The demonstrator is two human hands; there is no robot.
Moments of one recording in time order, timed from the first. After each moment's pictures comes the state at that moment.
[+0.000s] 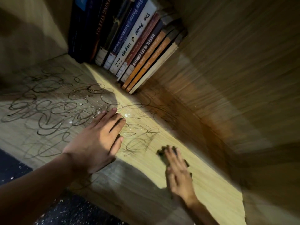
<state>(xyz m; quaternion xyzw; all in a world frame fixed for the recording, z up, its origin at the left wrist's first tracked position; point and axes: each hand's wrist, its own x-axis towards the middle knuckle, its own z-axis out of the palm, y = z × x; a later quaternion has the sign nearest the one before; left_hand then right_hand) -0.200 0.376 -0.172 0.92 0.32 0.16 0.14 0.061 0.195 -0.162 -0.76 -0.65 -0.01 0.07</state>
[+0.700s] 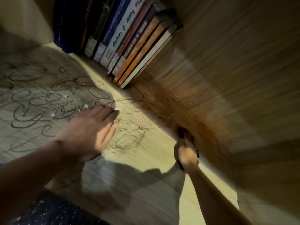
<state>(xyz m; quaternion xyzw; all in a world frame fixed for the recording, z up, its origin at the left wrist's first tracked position) -0.182 0.388 -0.176 0.90 0.33 0.23 0.18 0.159 0.254 -0.170 -0.90 -0.41 0.07 0.11</state>
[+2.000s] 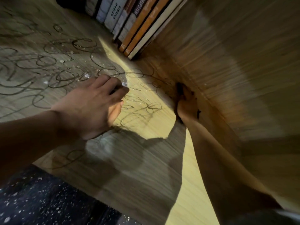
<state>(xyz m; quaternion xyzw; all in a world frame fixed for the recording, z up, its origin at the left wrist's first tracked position) -0.177 0.391 -0.182 0.92 0.31 0.20 0.11 0.147 0.355 -0.167 -0.88 -0.45 0.04 0.14</state>
